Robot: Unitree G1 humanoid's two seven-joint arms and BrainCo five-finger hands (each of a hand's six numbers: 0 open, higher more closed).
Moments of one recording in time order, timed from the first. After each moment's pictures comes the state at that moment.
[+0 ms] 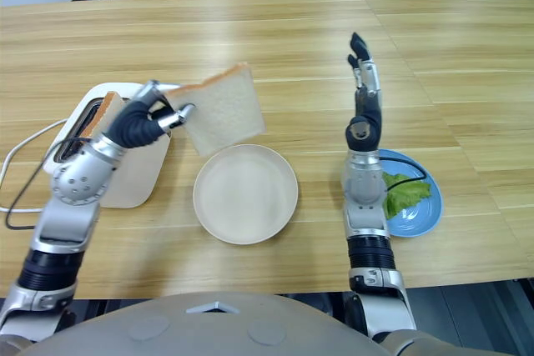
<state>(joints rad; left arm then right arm) -0.07 0.45 -0.10 -0.31 0.15 -0.27 -0.31 -0.17 -0.15 -0.16 0.18 -0.08 -0.89 -0.08</state>
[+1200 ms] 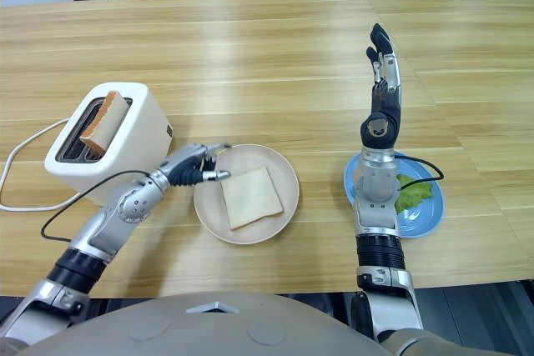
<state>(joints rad) -0.12 0.50 -0.22 -0.02 0.63 -0.31 -0.08 -0.17 -0.16 -0.16 0.15 -0.06 -0.88 -0.06</state>
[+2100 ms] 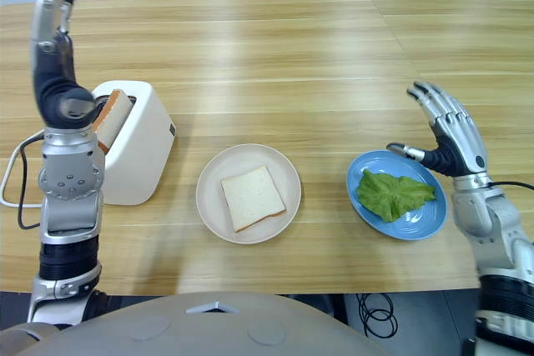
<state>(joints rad) -0.18 0.25 0.15 -0.48 0.23 -0.44 0.16 0.15 -0.82 -0.32 0.28 -0.86 -0.61 -0.30</state>
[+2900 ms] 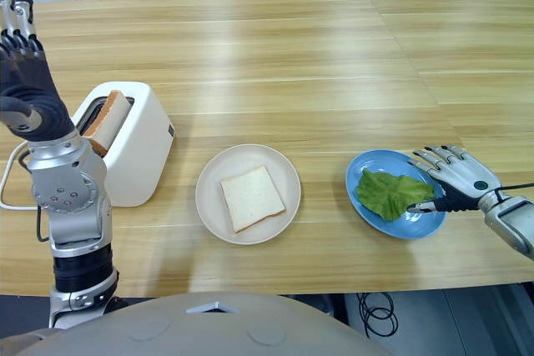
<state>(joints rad) -0.13 0.17 0.16 -0.53 0.20 -0.43 0.15 0.16 -1.19 0.05 0.39 -1.06 -0.47 -0.32</state>
